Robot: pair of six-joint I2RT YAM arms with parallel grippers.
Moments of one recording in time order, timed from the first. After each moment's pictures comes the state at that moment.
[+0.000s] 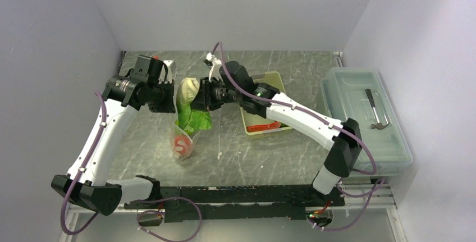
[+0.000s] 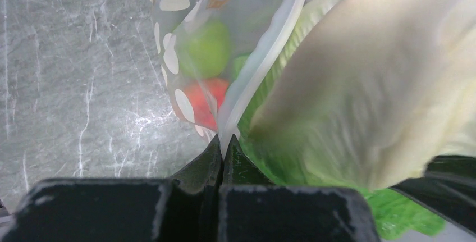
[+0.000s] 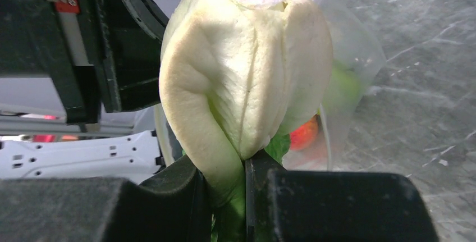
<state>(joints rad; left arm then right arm) -0.31 1.24 1.51 -1.26 0.06 -0.26 0.92 1.66 1.56 -0.30 -0.34 0.63</state>
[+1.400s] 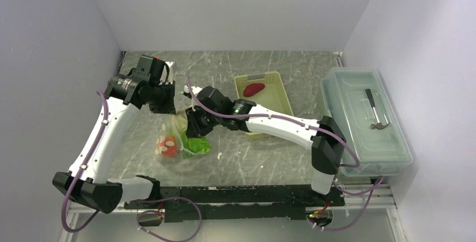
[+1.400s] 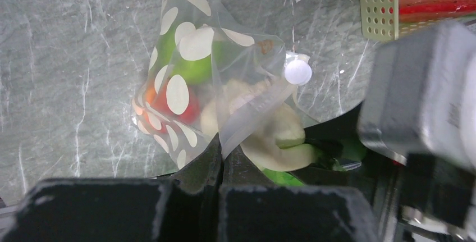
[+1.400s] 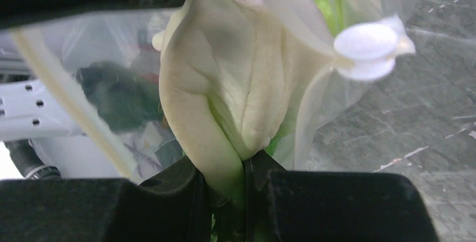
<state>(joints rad) -0.31 1.26 1.52 -1.28 0.07 -0.28 1.09 1.76 1.50 -0.38 -0.24 0.46</state>
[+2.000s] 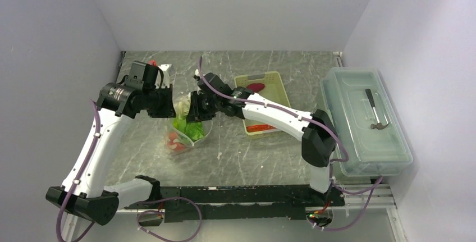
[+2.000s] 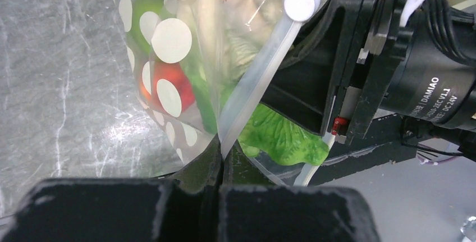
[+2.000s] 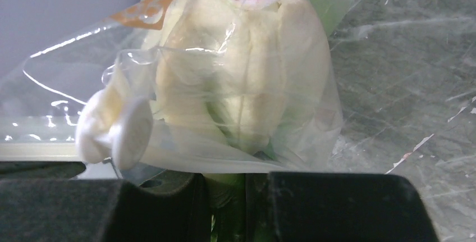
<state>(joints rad) -0.31 1.16 1.47 -1.27 0.12 -0.29 0.99 1.89 1.66 -0.46 -0.21 0.73</state>
